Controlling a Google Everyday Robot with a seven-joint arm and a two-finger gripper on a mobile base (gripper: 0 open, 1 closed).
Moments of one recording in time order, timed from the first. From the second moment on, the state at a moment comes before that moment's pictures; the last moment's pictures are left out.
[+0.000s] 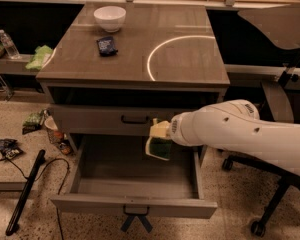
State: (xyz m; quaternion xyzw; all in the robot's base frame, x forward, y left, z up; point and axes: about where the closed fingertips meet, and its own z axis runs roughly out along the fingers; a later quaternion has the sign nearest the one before) arm 0.548 -0.061 0.699 0.01 0.94 0.20 0.27
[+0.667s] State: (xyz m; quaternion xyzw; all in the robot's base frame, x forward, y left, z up) arm 0.564 -0.083 0.813 -0.03 0.93 0.13 0.35
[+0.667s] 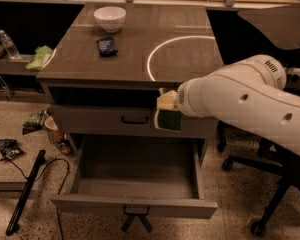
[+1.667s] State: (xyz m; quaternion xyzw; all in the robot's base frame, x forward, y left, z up) arm 0.664 -0.072 0.966 -0.10 0.85 0.05 0.51
